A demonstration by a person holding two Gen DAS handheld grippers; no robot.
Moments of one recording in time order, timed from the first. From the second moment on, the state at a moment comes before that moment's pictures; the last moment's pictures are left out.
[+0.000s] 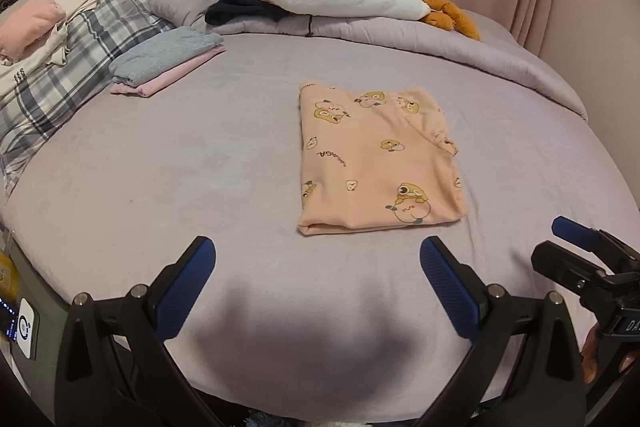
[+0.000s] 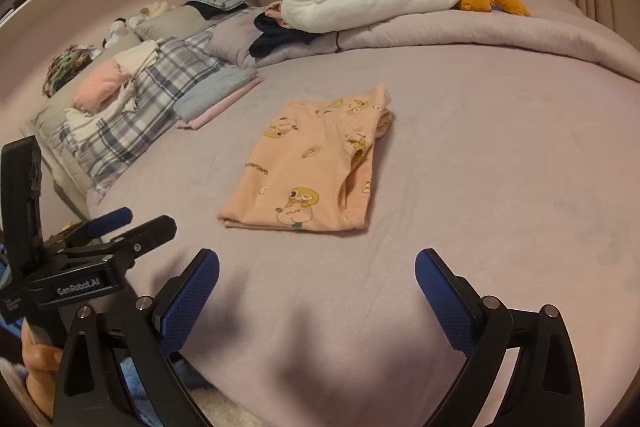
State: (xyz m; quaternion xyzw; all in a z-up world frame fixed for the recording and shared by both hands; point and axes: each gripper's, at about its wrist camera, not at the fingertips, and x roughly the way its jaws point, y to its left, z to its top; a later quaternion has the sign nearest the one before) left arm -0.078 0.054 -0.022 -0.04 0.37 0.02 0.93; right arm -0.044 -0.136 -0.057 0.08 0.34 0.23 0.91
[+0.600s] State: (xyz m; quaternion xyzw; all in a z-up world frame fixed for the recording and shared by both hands) left arm -0.079 0.052 -0.021 -0.04 0.38 0.04 0.92; right arm -0.043 -0.132 -0.055 0.06 0.34 0.20 0.92
